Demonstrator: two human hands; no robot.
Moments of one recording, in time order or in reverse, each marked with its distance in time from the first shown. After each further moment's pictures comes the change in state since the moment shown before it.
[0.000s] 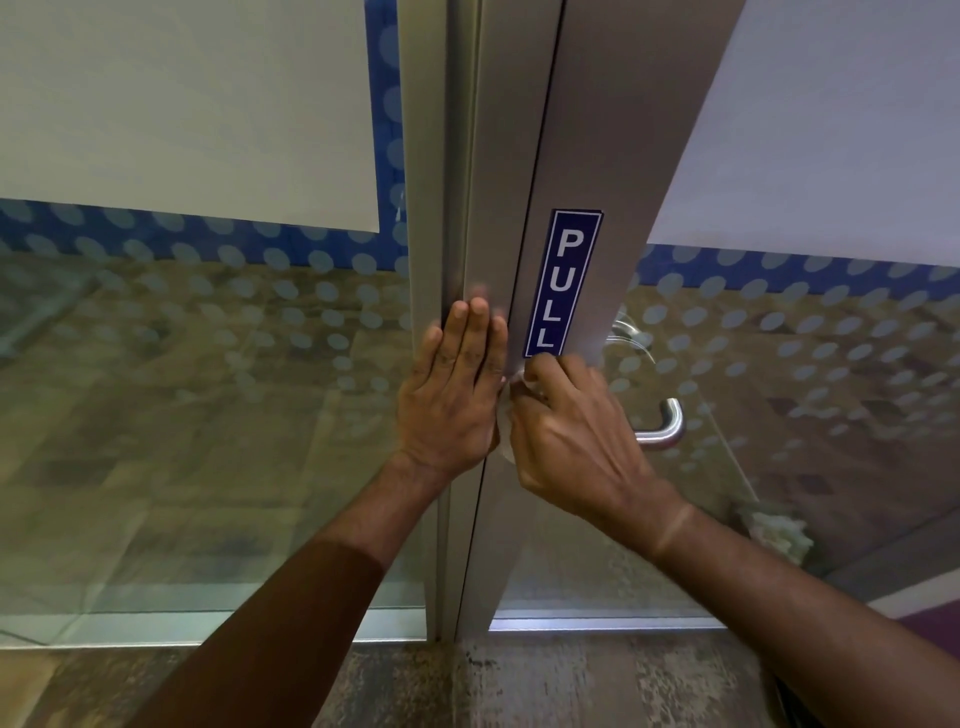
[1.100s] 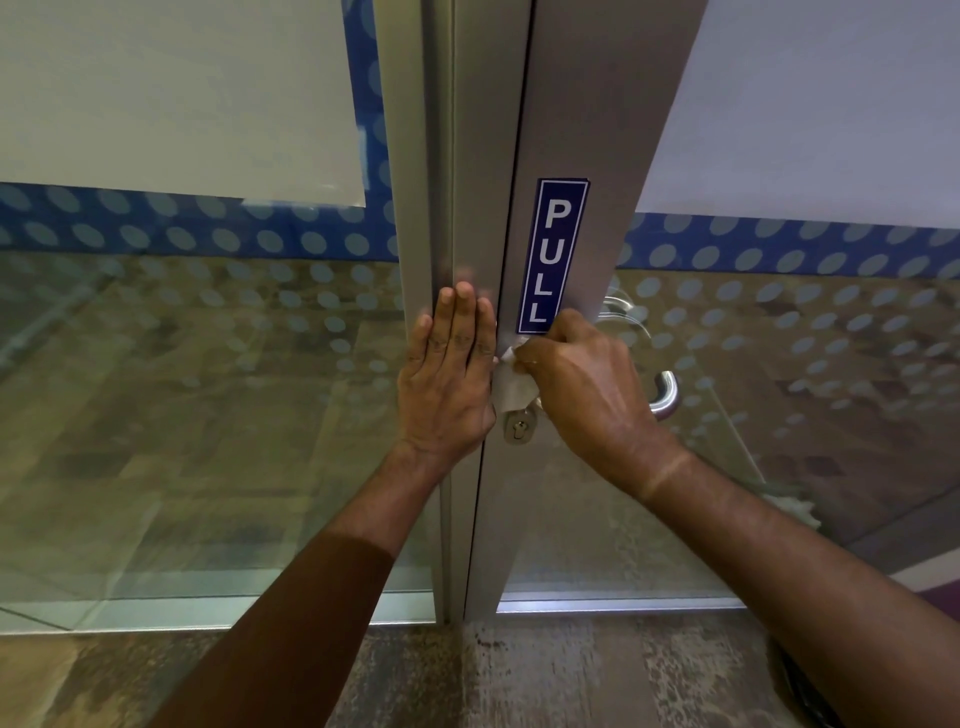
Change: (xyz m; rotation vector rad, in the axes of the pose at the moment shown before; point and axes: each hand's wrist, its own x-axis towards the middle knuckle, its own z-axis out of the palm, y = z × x) left_hand -0.003 0.008 0.000 -0.009 -0.001 -0.055; right_hand 0.014 0.011 -0.013 0.064 -0.054 0.163
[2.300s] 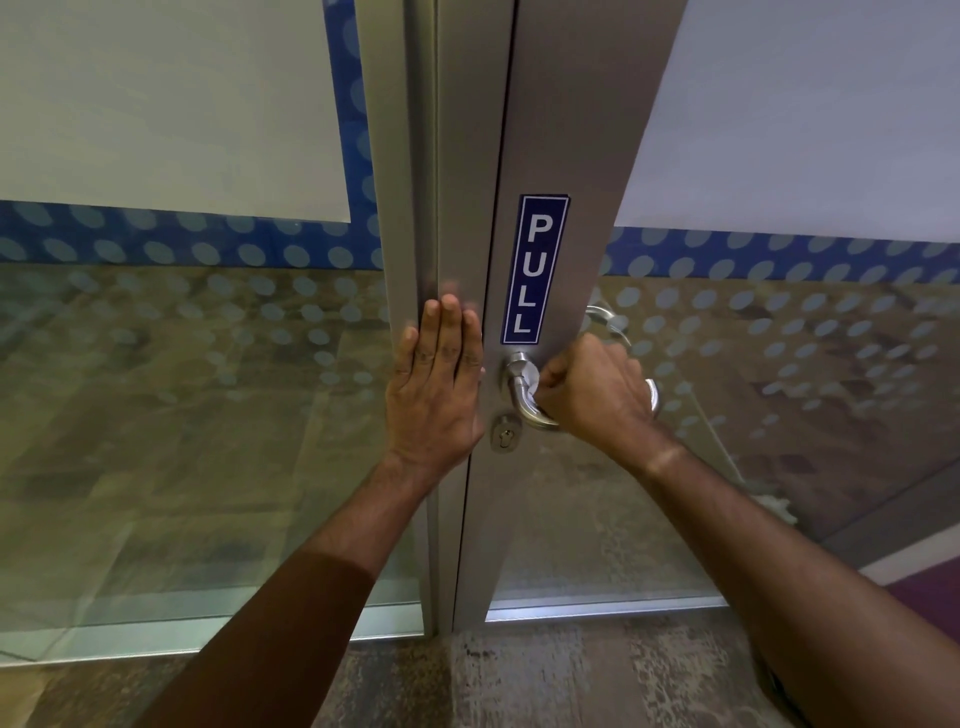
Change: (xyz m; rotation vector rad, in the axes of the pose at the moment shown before) left_hand -0.005 0.001 0.009 -0.062 0.029 -0.016; right_hand 0.008 0.018 0.001 0.176 -0.216 0.519
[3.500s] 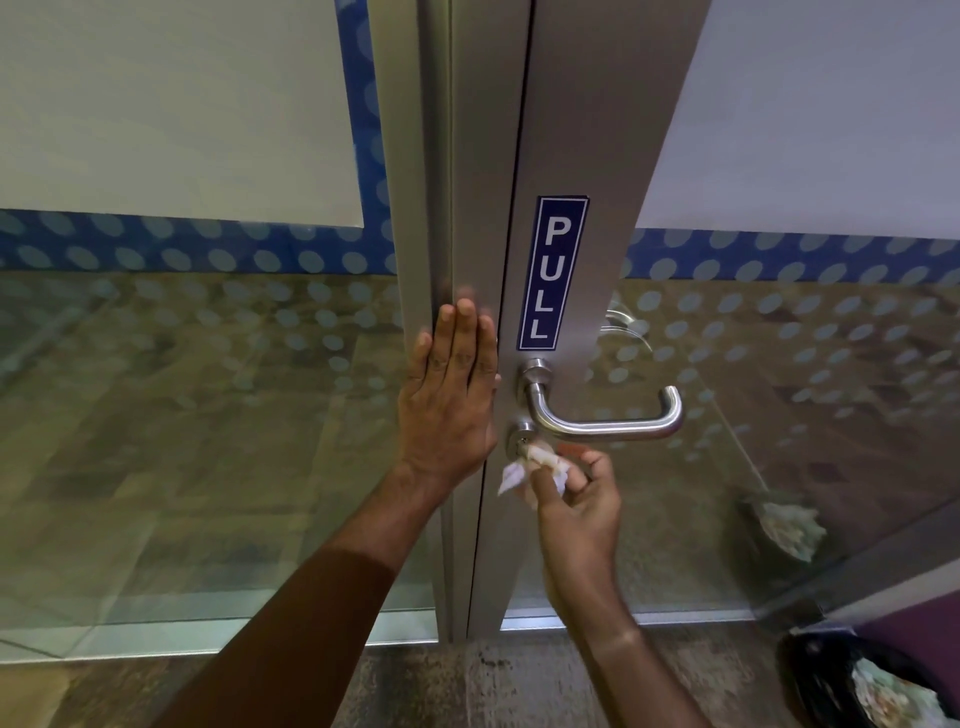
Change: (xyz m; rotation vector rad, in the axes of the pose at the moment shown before) left_hand 0.001 -0.001 -0.006 0.030 -0.027 0.022; right_hand -0.082 0.002 0.100 1.398 0.270 0.351
